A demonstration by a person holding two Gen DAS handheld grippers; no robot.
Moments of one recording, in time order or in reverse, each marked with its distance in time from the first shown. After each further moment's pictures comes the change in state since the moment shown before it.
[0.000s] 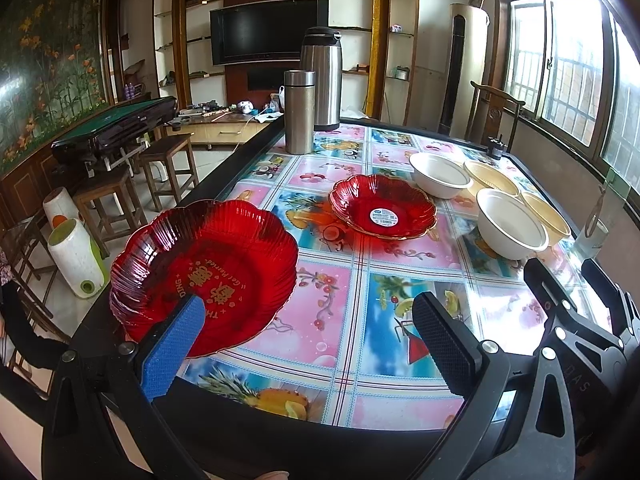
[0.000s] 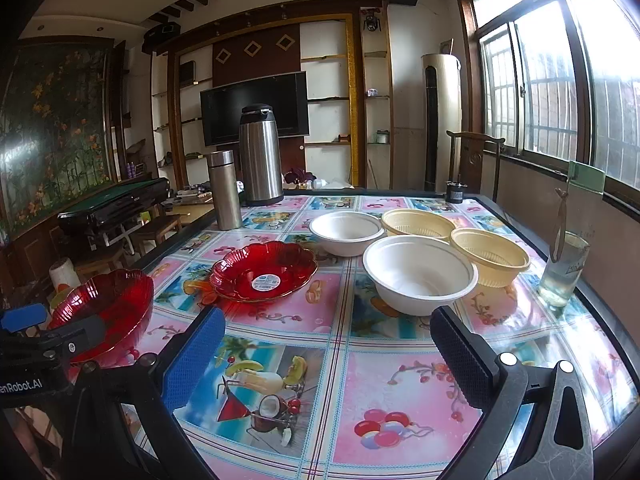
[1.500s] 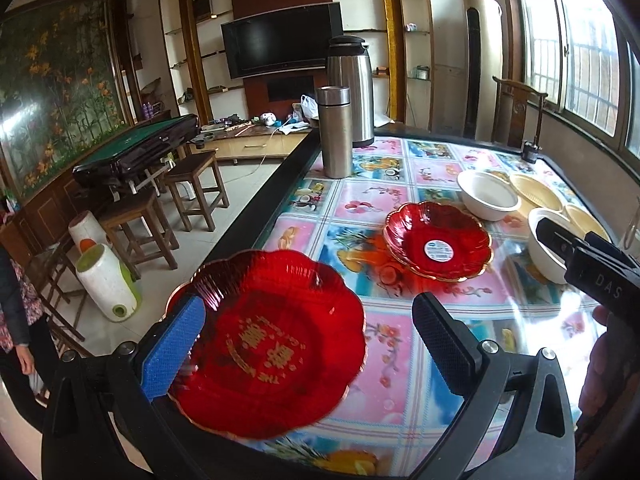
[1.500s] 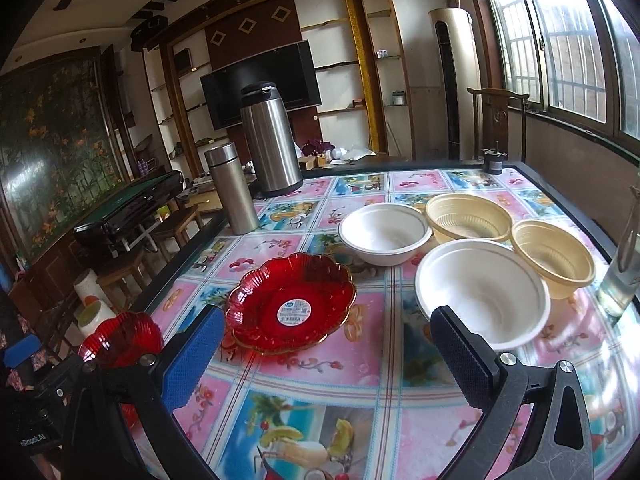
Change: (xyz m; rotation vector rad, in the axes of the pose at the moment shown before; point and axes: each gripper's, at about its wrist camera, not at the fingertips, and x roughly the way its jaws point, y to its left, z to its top) left arm 0.030 0.032 0.052 0.066 -0.013 0.119; right arm 0.094 0.010 0.056 0.103 0.142 0.103
